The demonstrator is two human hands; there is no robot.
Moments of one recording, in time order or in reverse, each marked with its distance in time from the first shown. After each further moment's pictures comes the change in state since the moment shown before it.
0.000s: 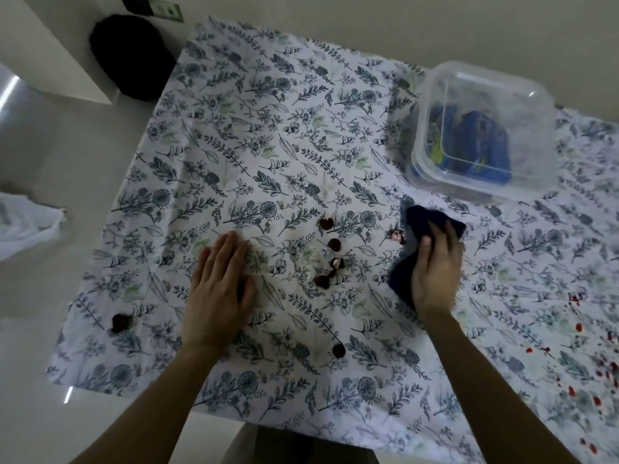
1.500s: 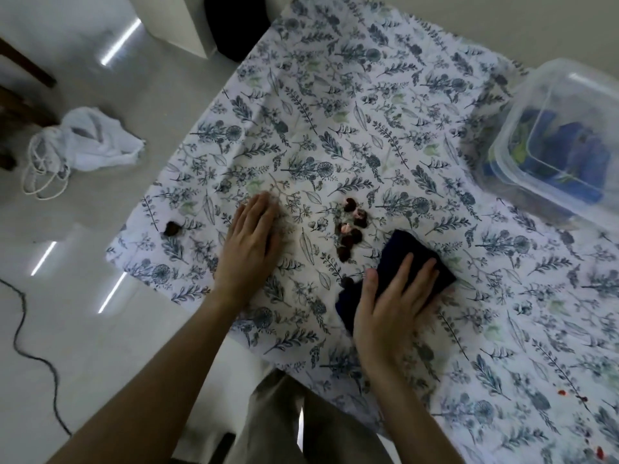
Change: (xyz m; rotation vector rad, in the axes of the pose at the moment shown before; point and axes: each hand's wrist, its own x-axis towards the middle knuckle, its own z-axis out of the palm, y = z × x) left_hand -0.033 0.004 0.009 -0.051 0.124 -0.170; right_hand -0.128 -0.049 0.017 -0.151 -0.224 -0.094
